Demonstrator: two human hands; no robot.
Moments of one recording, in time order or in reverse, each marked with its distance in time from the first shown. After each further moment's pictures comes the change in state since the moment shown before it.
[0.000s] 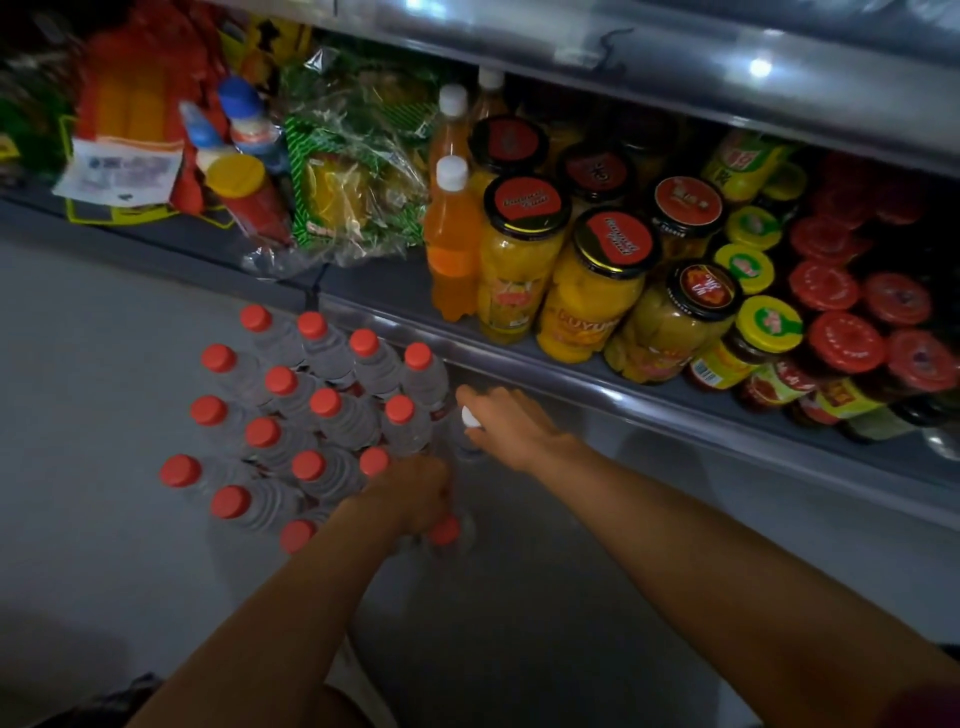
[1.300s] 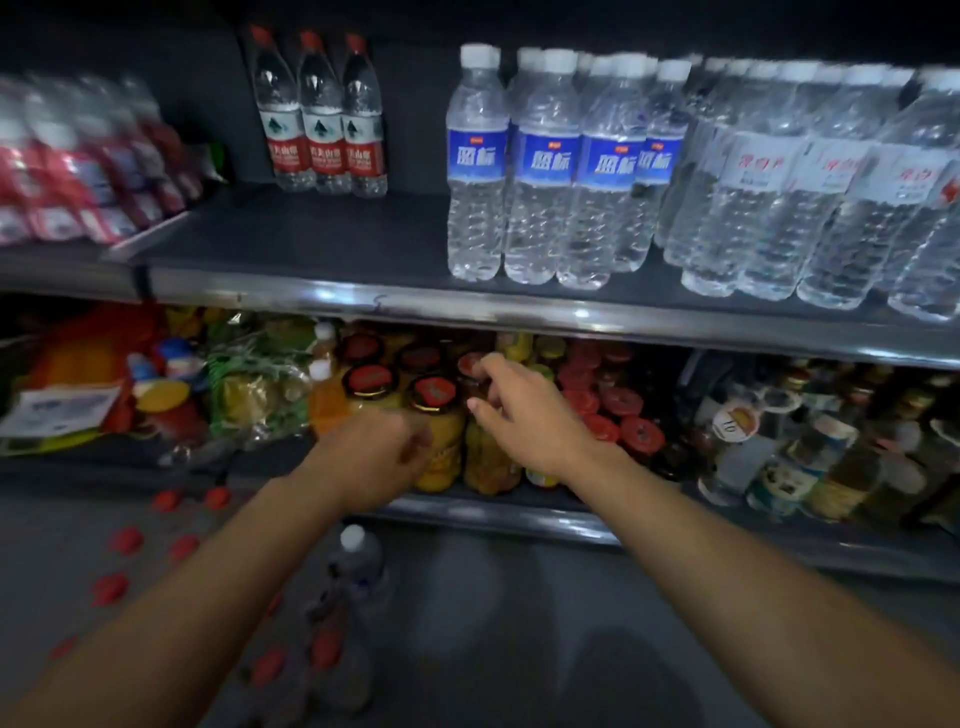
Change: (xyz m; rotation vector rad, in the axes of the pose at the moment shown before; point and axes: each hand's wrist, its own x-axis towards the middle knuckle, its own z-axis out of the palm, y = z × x) left_hand -0.110 0.141 -0.167 0.105 0.644 0.338; right_hand -0.199 0.051 -0.170 0.133 0.782 -0.015
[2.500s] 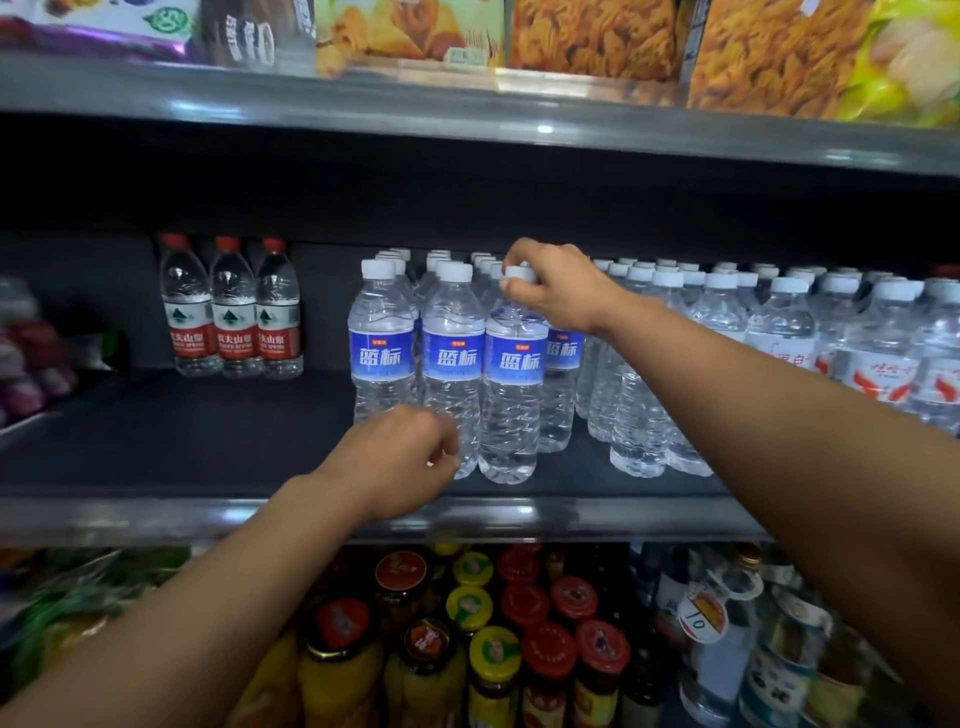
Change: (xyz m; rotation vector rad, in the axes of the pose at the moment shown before) left_hand 0.164 0.061 -0.104 0.060 0.285 0.214; right_hand 0.181 0.065 -0.238 -0.301 0.279 -0.030
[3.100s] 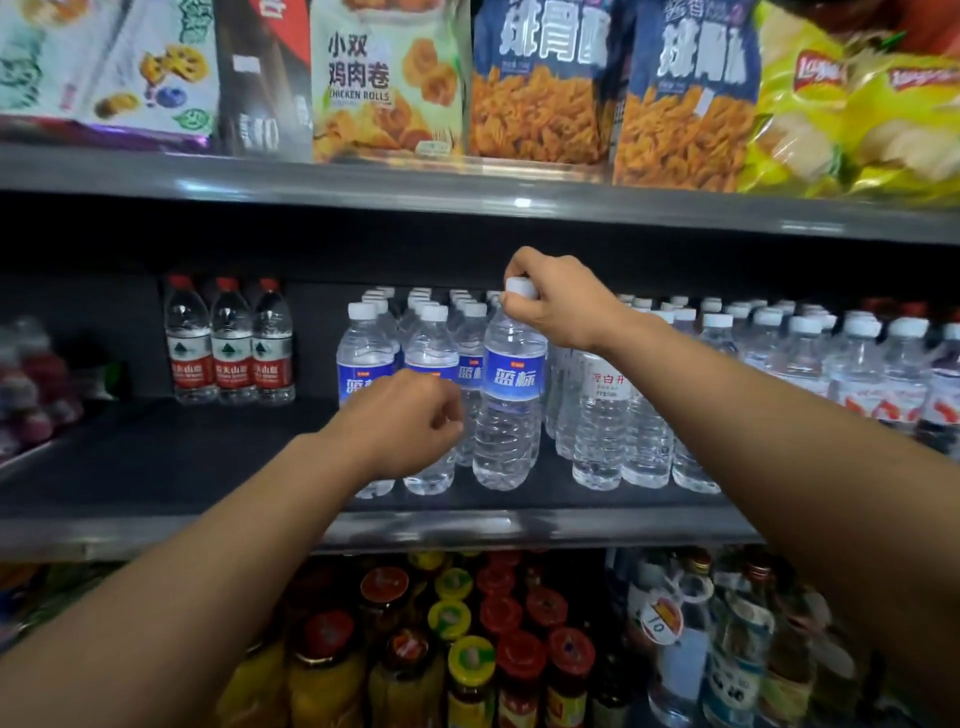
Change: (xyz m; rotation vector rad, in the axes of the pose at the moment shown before) left_hand -0.003 0.048 -0.063 0.026 0.070 0.028; right_hand -0.041 -0.026 -0.062 -0.019 0.077 0.010
